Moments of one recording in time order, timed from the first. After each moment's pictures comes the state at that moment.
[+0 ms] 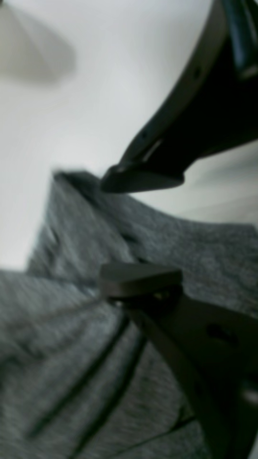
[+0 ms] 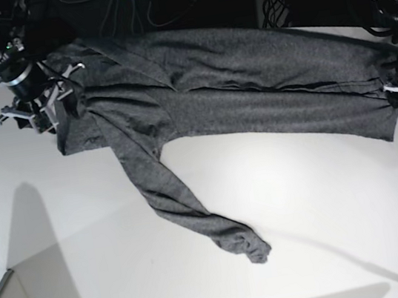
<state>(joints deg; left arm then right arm) 0.1 -23.1 -33.0 58.1 -19.3 -20.7 21.4 -24.7 1.8 25.0 107.8 -8.7 40.0 -22.4</state>
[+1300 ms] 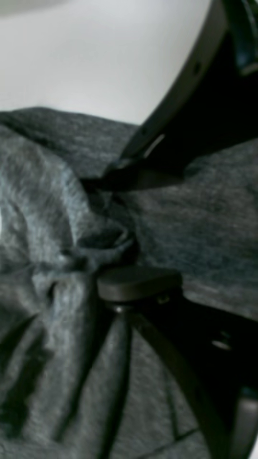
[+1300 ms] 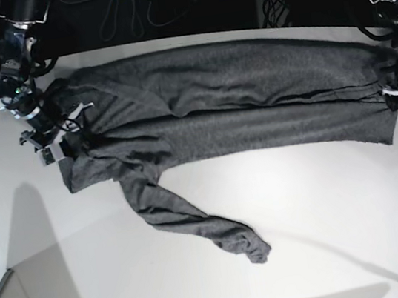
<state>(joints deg) -1.1 -21.9 -34.7 58.5 -19.1 -20.7 22.8 -8.1 4.9 26.2 78.1 -4.0 40.8 -17.8</state>
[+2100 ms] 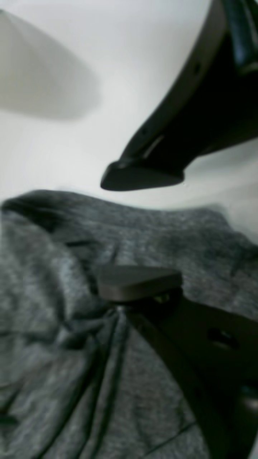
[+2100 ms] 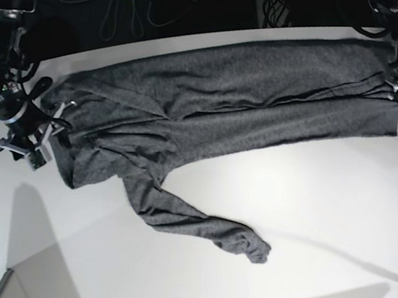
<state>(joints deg) 0.7 -16.4 -44.8 65.2 -26.7 -20.2 24.0 -12.0 6.3 26.0 95.9 -8.5 40.0 -25.7</state>
